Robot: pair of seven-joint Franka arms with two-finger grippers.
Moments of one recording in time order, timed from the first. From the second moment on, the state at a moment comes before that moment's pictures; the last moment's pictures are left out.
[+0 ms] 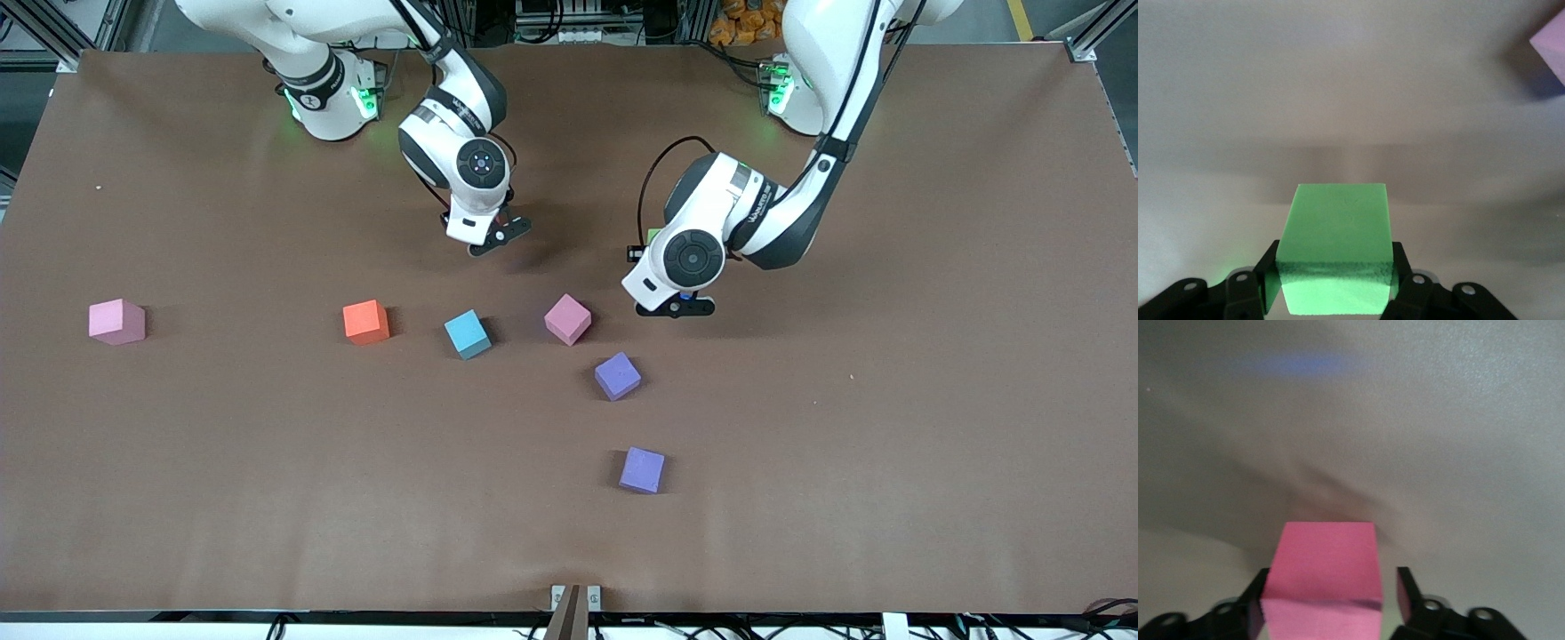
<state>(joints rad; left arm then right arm) -0.57 0.48 -0.09 -1.78 -0.21 1.84 -0.53 0.45 0.35 0.37 -2.26 -0.05 2.22 0.34</state>
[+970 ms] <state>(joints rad) -0.68 0.51 -0.13 -1.76 -0.27 1.91 -0.67 0.50 0.36 0.48 -2.15 0.16 2.23 0.76</state>
